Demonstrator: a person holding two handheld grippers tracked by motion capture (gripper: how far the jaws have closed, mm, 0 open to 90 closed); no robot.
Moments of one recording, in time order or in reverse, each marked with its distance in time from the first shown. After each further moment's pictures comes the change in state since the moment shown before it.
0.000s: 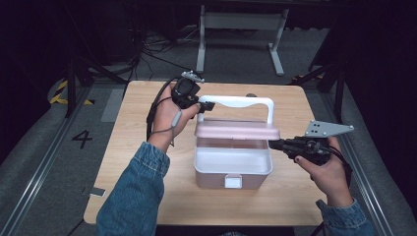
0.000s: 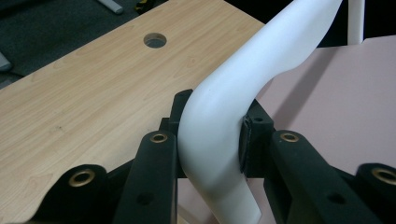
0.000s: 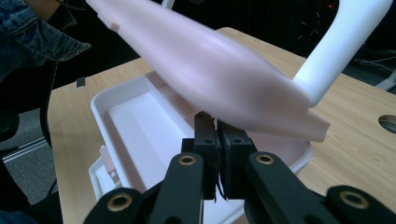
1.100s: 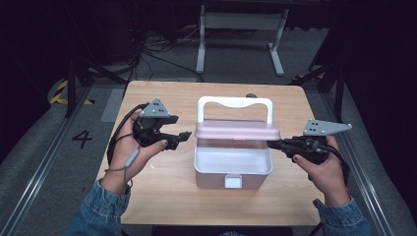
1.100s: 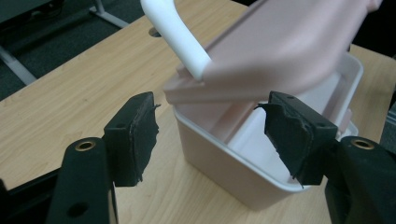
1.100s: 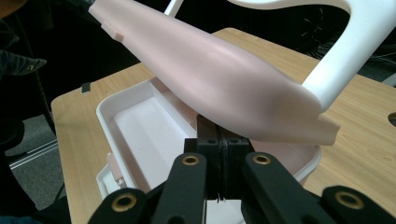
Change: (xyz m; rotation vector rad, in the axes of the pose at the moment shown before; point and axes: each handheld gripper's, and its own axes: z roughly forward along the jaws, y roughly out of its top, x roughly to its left) left arm -0.029 -0.086 -0.075 -0.064 0.056 0.134; right arm 0.002 0.003 0.003 -0.002 0.013 0.032
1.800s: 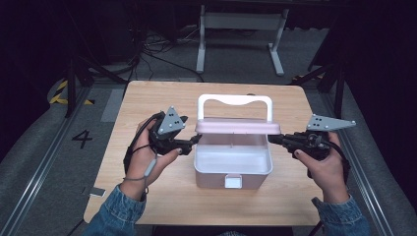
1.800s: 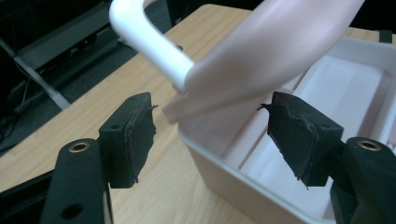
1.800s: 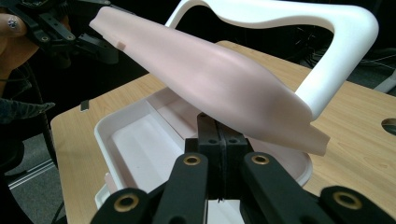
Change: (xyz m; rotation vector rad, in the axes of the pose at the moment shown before) left arm -0.021 0.004 0.030 -0.074 0.109 0.129; right arm -0.005 0.007 -0.002 -0.048 -0.015 0.037
